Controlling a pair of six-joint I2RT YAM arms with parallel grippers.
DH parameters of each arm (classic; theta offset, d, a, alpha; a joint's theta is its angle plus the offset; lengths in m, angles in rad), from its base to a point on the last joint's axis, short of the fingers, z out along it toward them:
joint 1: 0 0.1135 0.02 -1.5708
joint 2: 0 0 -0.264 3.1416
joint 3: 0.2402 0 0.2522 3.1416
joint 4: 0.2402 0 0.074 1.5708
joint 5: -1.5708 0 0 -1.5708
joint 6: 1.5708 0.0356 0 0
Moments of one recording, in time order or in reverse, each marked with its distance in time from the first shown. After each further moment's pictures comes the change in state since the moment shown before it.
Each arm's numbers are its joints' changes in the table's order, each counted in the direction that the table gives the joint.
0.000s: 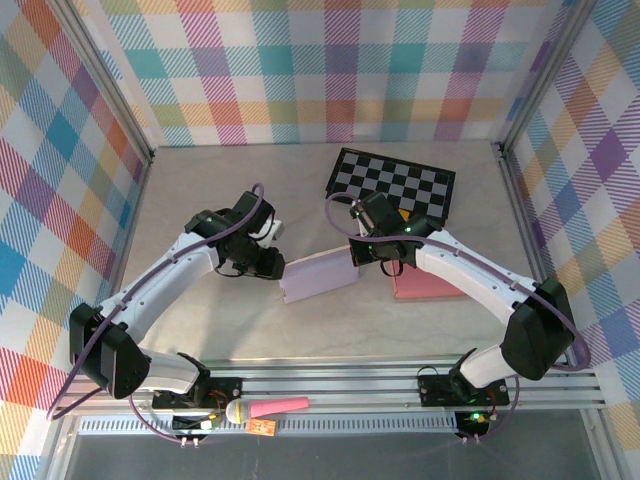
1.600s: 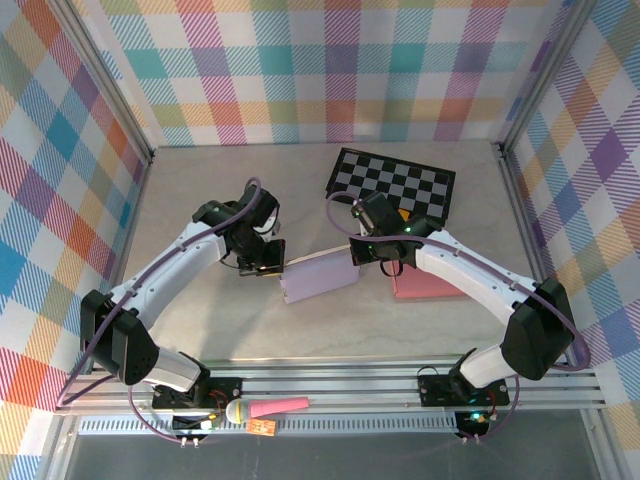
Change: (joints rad) left arm 0.006 0.081 0.074 0.051 -0.064 -0.265; right arm 0.002 0.000 0.000 0.000 -0.011 0.030
